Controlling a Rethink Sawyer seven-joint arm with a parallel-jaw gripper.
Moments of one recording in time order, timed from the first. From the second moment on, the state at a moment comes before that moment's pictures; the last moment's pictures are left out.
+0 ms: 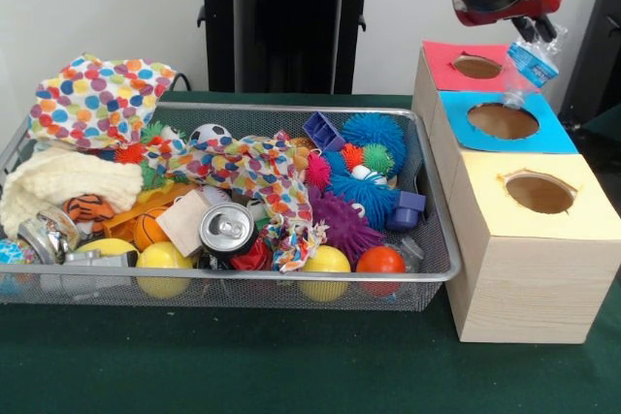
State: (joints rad) arm -0.31 -0.69 0.32 1.98 0.58 0.86 1.65
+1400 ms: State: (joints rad) arm -0.32 -0.68 0.29 1.94 0.57 0.87 1.65
